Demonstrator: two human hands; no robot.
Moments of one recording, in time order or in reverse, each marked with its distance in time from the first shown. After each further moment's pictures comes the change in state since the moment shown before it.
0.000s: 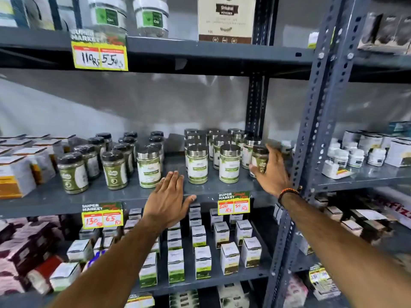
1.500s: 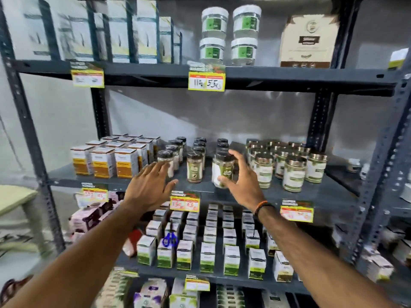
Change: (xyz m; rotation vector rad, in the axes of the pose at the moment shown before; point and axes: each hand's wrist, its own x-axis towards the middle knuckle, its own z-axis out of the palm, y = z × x) left_hand -0.135 -0.179 -0.121 0.122 0.164 -0.236; right_hand -0.103 -0.232 0.103 0.362 -0.198 -0.391
